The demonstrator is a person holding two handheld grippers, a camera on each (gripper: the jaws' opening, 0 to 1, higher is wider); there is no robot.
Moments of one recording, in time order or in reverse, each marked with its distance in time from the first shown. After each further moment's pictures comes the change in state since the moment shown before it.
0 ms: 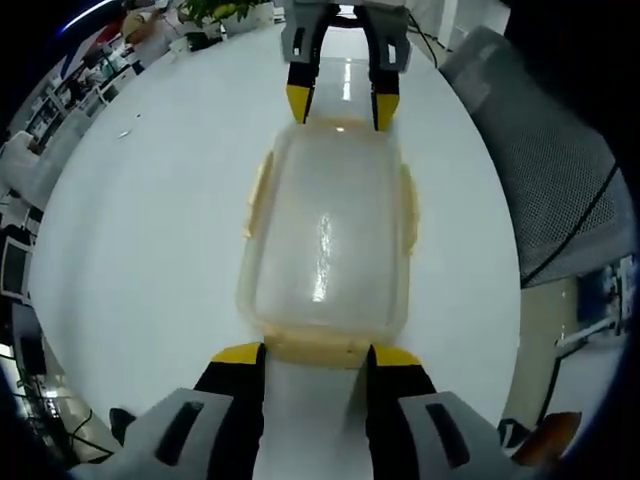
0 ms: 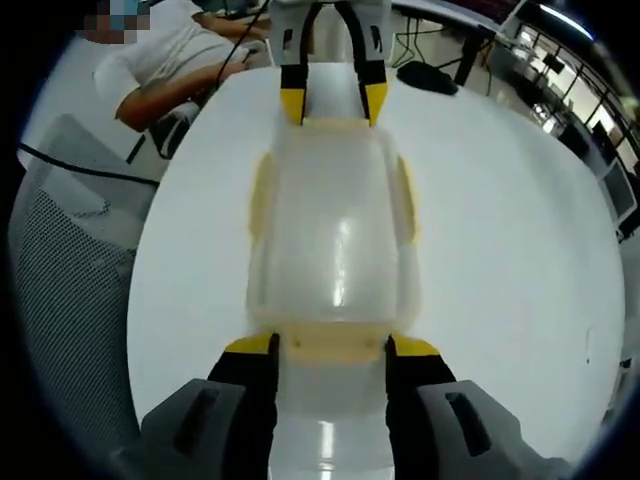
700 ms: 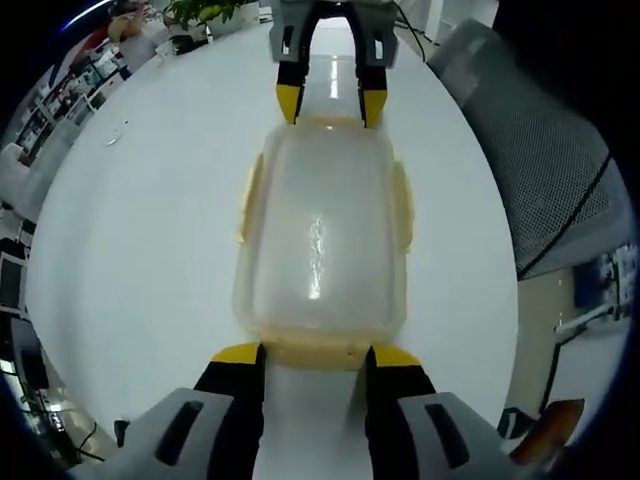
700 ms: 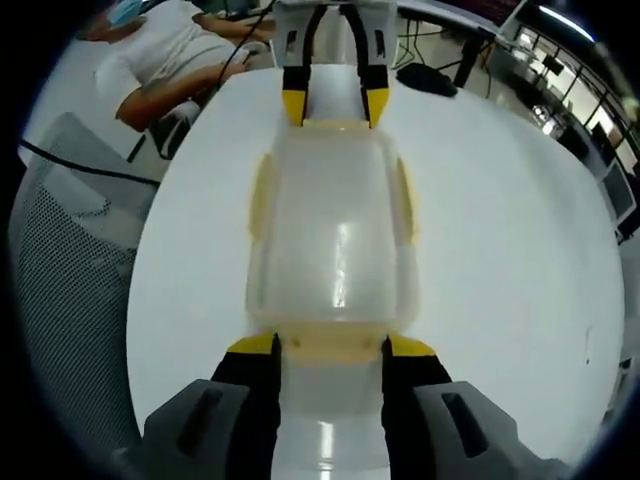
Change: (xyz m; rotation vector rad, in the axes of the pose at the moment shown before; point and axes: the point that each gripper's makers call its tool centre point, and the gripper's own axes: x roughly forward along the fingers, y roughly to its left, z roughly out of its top) left arm 0.002 -0.001 0.003 0.061 0.018 -0.039; right arm -0.001 0.001 -0.001 -0.009 -0.009 -0.001
